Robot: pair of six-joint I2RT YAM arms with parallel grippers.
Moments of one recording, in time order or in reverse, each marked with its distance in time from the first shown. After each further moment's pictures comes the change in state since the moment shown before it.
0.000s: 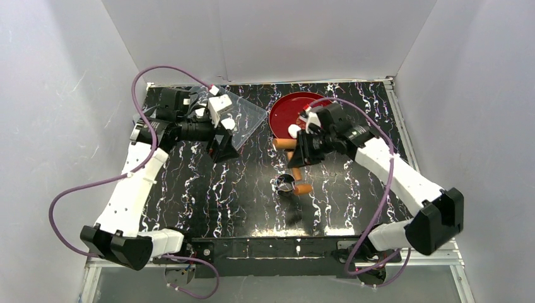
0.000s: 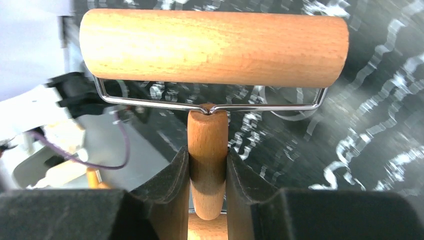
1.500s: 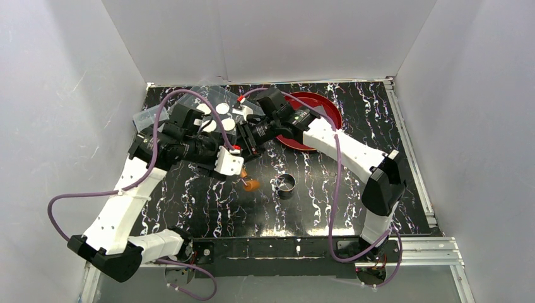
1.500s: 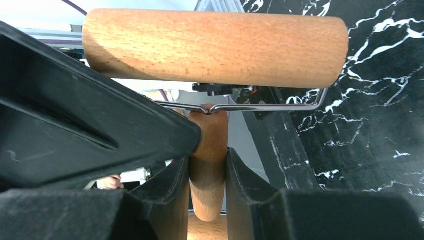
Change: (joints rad) left arm -0.235 -0.094 0.066 -0.278 -0.243 0.913; right arm 0.284 0.491 0.575 0.143 -0.428 0.196
